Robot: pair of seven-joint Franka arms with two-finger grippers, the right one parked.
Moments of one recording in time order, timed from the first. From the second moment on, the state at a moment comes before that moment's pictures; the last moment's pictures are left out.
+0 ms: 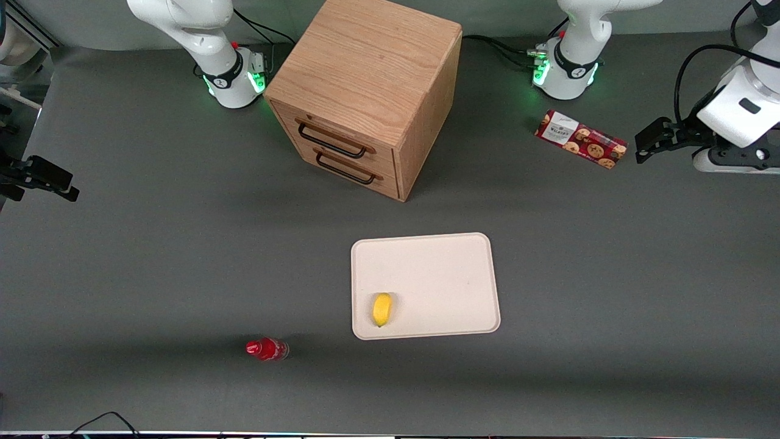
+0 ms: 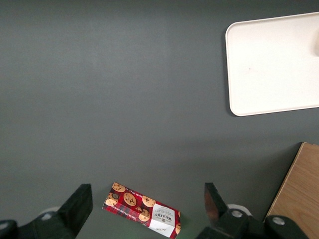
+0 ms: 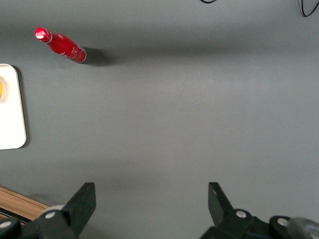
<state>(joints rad) 0.05 -0.10 -0.15 -1.71 -0.02 1.60 -0.05</state>
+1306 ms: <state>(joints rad) 0.04 -0.09 -0.15 -1.71 -0.02 1.59 -0.05</state>
